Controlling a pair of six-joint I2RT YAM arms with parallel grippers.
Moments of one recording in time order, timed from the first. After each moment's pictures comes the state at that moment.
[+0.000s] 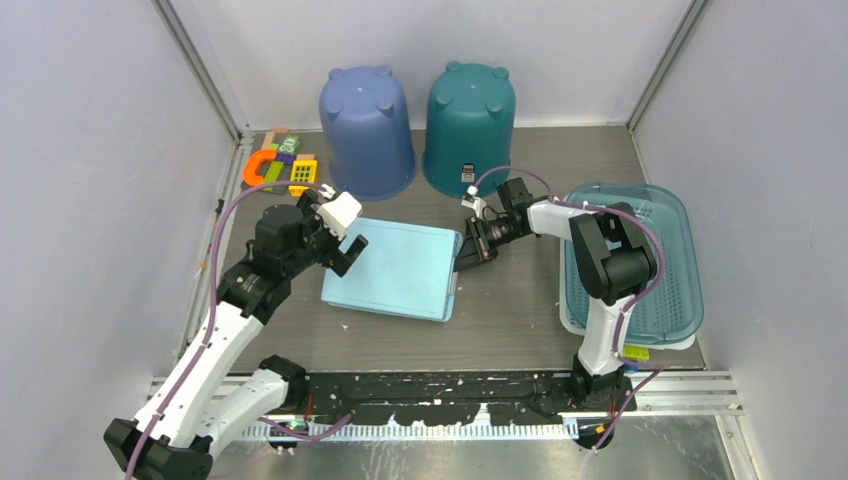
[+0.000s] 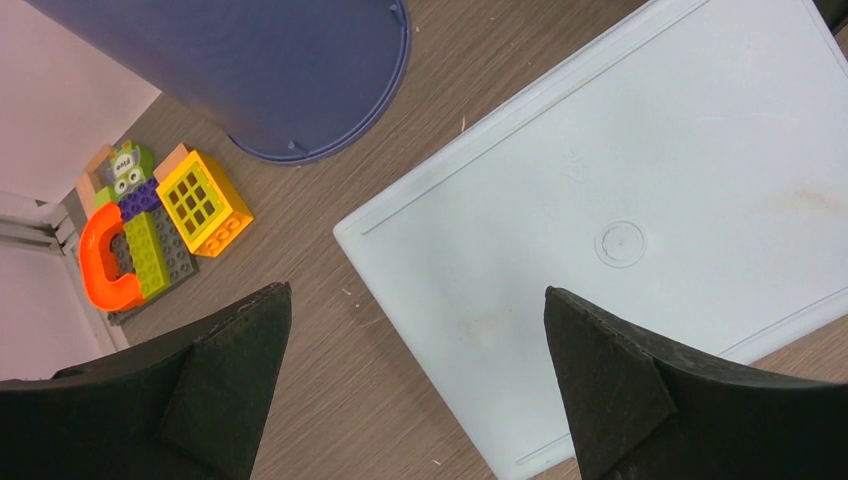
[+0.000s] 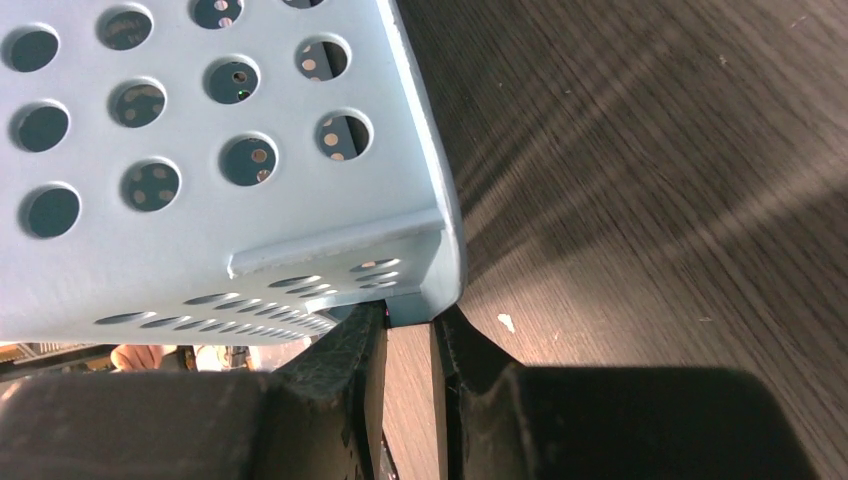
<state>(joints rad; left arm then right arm) -0.41 0.84 0.89 -0.48 0.10 0.41 0.32 1.94 1.13 -0.40 -1.06 0.03</state>
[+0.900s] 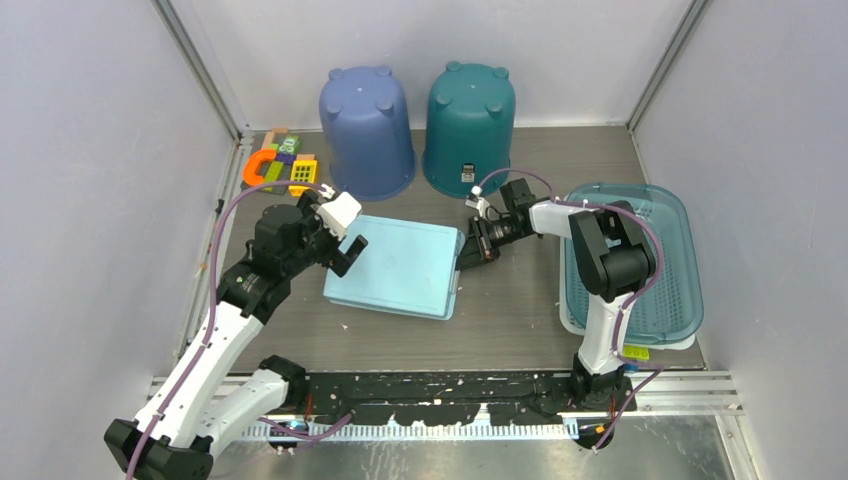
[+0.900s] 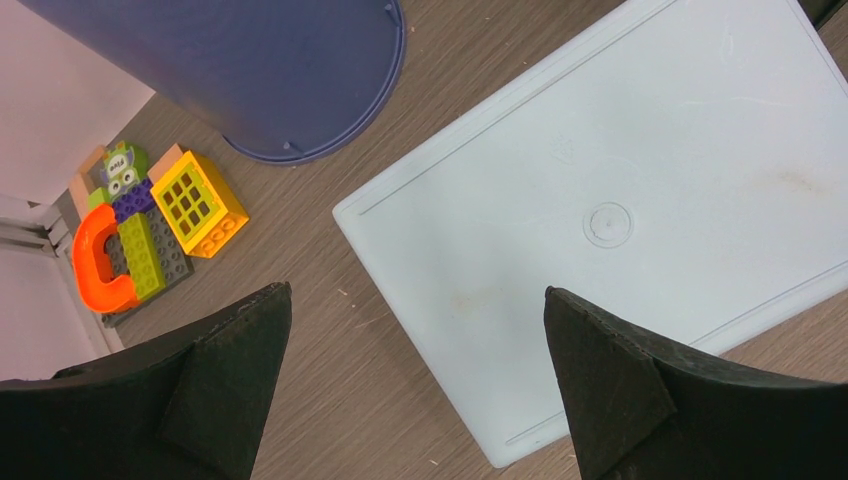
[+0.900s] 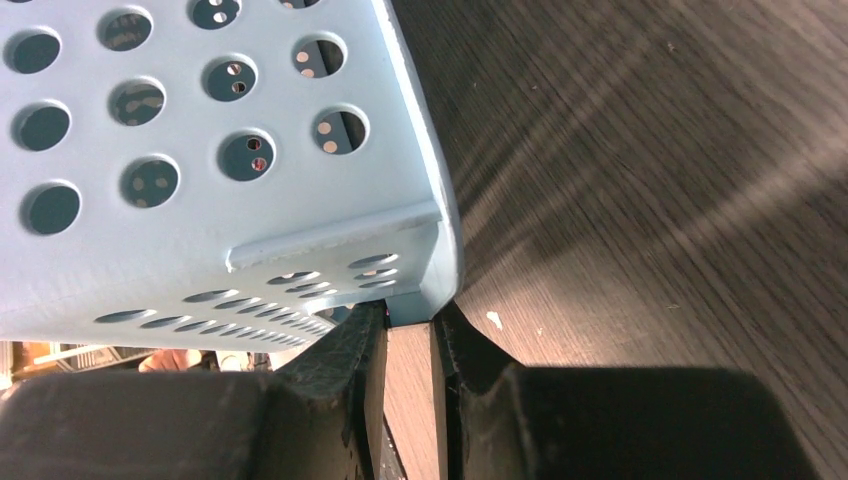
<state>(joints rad) -0.40 0.84 0.89 -0.48 0.12 0.41 0.30 1.97 1.13 -0.38 -1.08 0.08</state>
